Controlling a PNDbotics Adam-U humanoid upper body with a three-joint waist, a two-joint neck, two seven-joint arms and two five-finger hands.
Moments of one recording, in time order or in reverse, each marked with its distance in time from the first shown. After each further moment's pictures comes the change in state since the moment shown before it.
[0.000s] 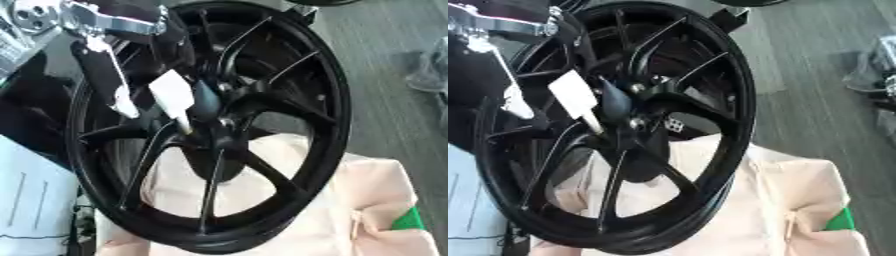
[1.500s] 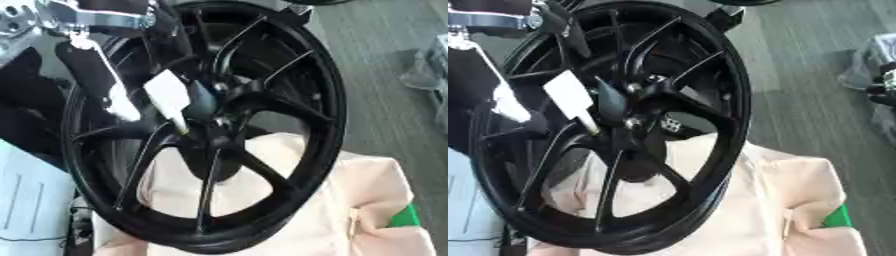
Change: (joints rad) left arm 0.010 0.053 0.000 -0.079 0.031 0.040 0.070; right arm 0.000 0.000 -0.013 -0.006 -0.009 -0.010 -0.011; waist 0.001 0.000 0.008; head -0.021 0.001
